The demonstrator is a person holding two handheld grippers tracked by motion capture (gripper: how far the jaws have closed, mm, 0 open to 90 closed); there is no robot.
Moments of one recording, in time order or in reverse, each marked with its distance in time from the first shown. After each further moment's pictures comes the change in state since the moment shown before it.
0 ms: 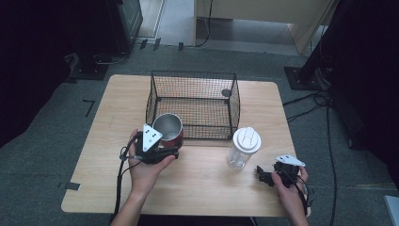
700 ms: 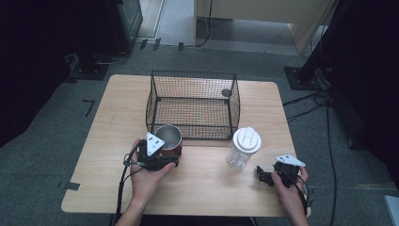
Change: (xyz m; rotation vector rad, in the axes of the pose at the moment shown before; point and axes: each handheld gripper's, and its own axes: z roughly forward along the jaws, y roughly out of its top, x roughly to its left) left arm -0.003 -0.035 0.010 0.141 0.005 -0.021; right arm 0.000 0.000 0.000 0.000 0.000 0.000
